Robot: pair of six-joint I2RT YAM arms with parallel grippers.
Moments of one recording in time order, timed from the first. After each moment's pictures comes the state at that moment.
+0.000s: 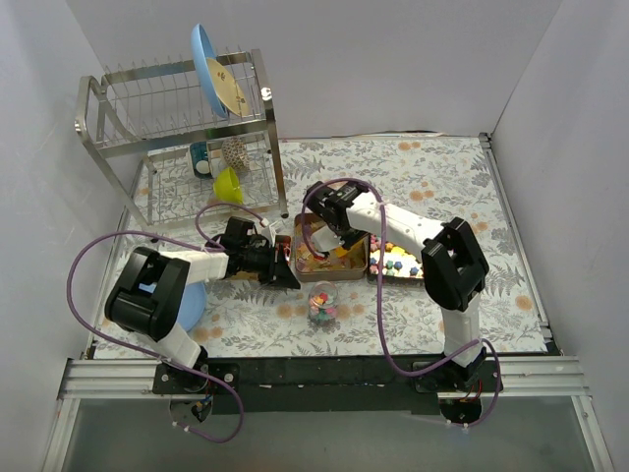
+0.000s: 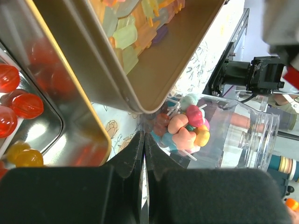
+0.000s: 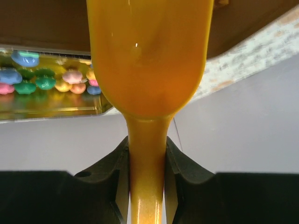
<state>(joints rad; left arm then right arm) -0.36 1.60 0.65 0.02 0.91 -0.43 0.85 1.97 1.66 -1.18 0.56 -1.29</state>
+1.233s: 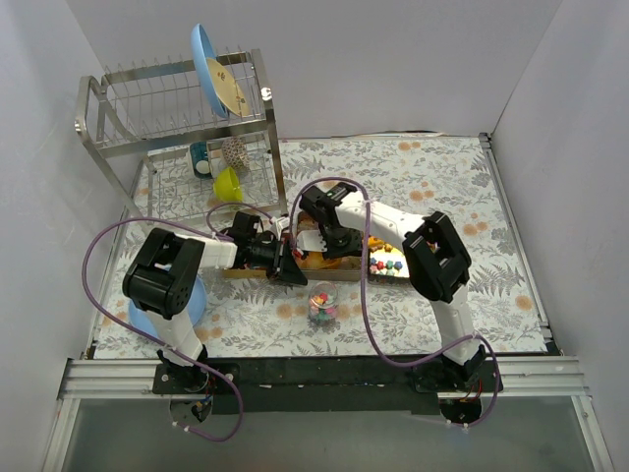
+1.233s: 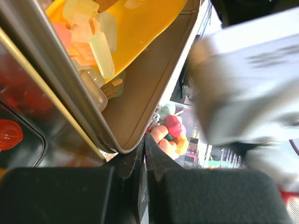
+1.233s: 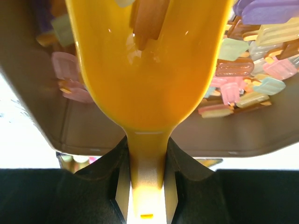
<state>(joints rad) -0.36 1.78 0.75 0.10 1.08 -0.51 0.82 2.12 1.73 -1.22 0.18 -0.97</state>
